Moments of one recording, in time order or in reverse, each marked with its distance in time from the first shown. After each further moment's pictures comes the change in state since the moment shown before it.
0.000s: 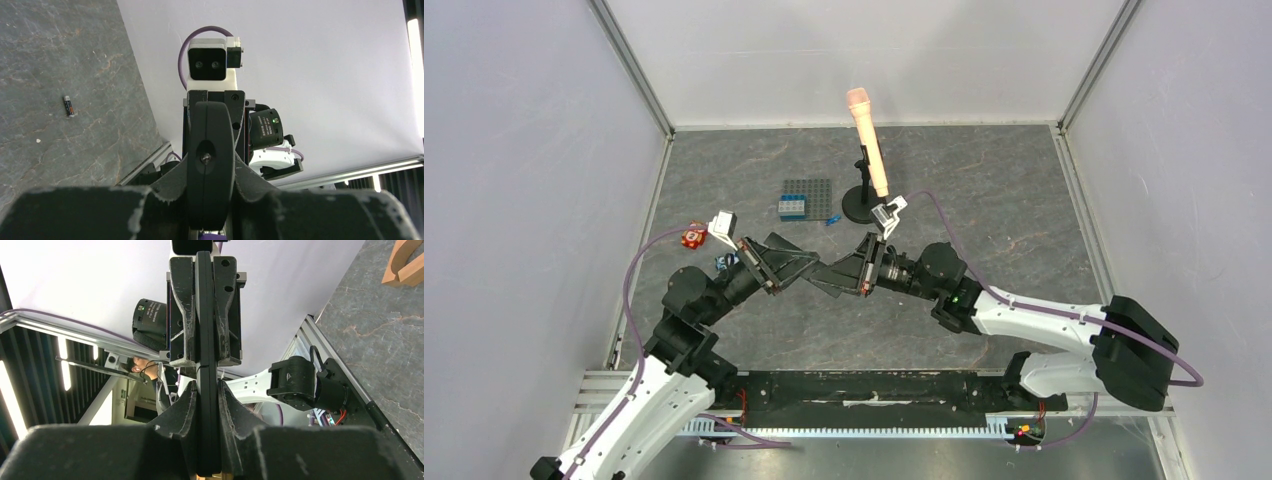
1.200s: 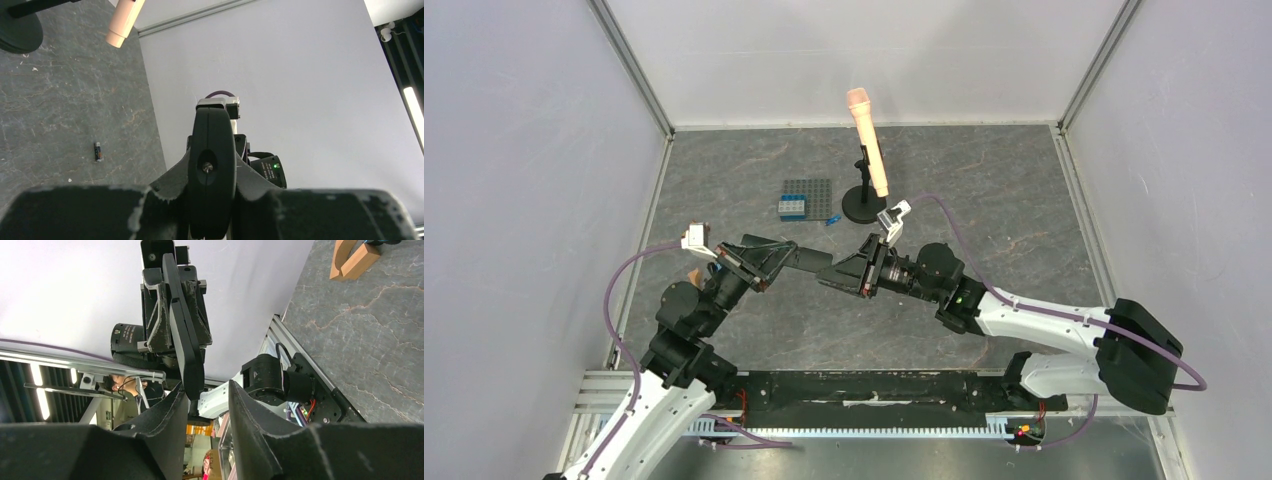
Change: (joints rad) left arm 0.019 -0.124 -0.077 -0.031 -0.238 -0.008; right arm -0.008 -0.024 -0.030 -0.112 0.061 -0.014
